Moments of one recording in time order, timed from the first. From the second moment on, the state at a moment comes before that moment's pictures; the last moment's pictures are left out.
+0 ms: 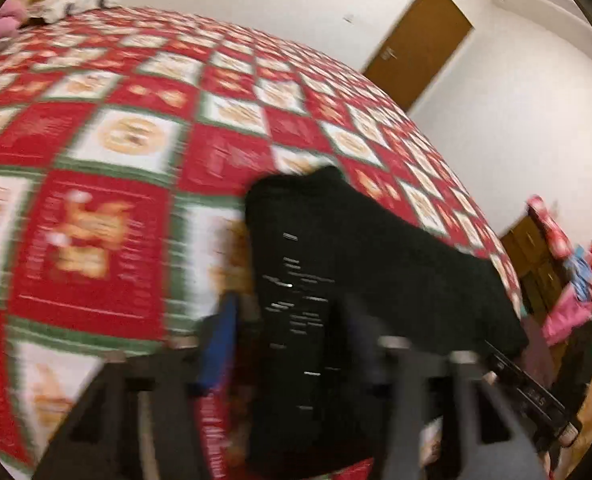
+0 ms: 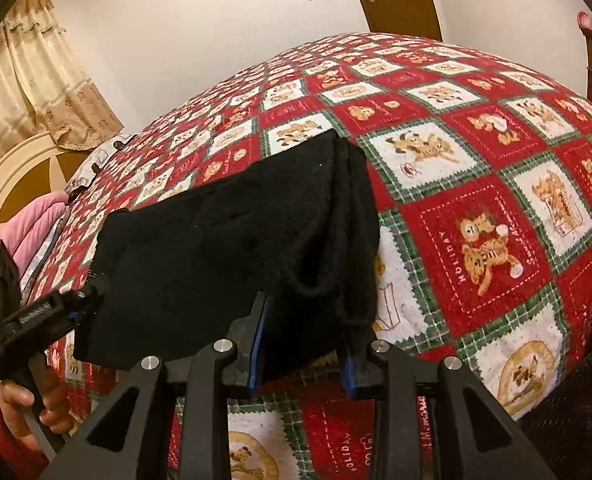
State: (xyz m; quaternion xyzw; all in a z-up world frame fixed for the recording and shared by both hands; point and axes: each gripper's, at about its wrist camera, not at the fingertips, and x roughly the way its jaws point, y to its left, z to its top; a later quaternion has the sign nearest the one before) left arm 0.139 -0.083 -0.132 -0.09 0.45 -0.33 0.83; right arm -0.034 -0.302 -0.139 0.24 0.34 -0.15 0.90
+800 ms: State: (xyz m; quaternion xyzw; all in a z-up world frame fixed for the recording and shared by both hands) left arm 0.159 -0.016 -0.048 -0.09 0.34 -0.27 0.90; right arm 0.041 -0.230 -0.049 0.14 0.29 -0.06 0.95
